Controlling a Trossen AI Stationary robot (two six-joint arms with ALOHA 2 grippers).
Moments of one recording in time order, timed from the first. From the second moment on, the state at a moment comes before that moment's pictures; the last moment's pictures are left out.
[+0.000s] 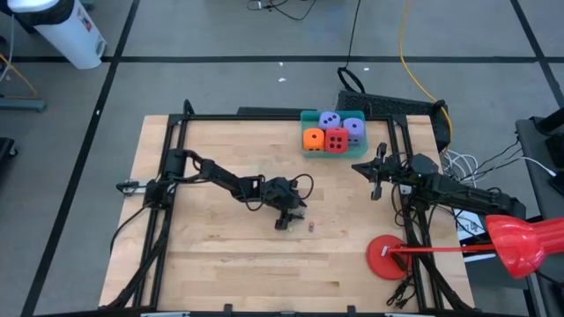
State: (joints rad) left arm 0.02 2.13 1.01 0.45 0.25 0.15; right arm -0.36 0.22 0.07 0.17 -0.19 -0.06
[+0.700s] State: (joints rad) left arm 0.02 2.13 1.00 0.49 0.25 0.19; right arm -0.36 0.22 0.07 0.17 -0.19 -0.06
